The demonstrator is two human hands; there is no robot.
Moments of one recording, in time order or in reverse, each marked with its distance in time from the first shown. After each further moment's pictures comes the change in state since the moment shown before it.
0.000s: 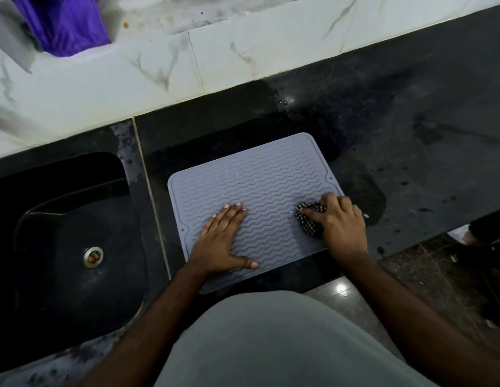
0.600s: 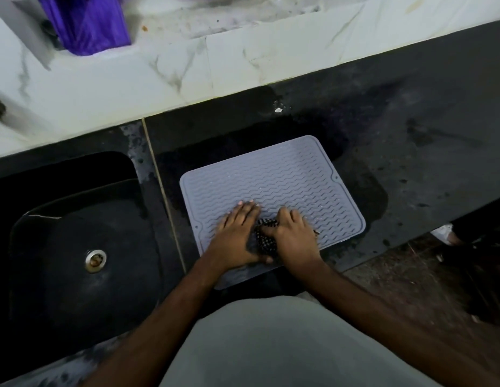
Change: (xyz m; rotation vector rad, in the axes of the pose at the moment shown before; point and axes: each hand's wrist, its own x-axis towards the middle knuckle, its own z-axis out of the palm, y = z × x) left_hand -0.002 0.002 -0.009 0.016 -0.050 0.042; right_hand -0.014 -0.130 -0.021 0.048 -0.197 -0.125
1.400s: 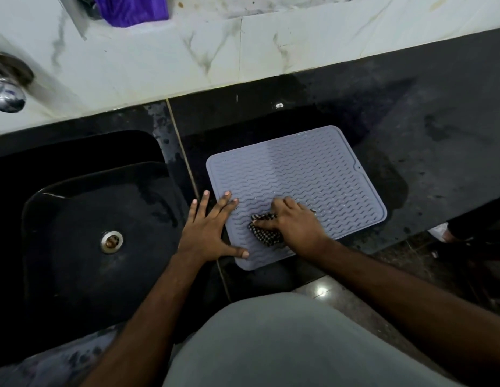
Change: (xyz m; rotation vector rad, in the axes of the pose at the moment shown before) left_hand -0.074 -0.099 -0.016 0.078 0.070 -0.100; right_hand 0.008 -0.056 -0.022 -0.083 -0.025 -0.296
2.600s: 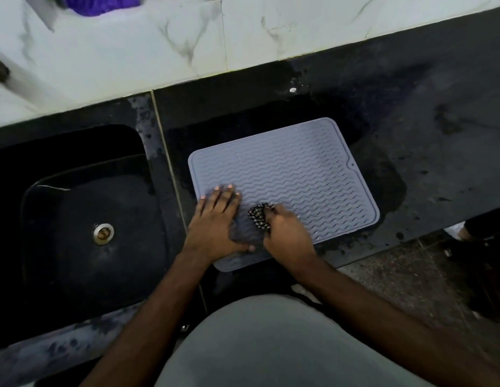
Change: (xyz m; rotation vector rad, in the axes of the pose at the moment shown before) left_hand 0.030 0.068 0.004 0.078 0.024 -0.052; right_hand -0.014 0.016 0.023 0.539 0.058 0.372
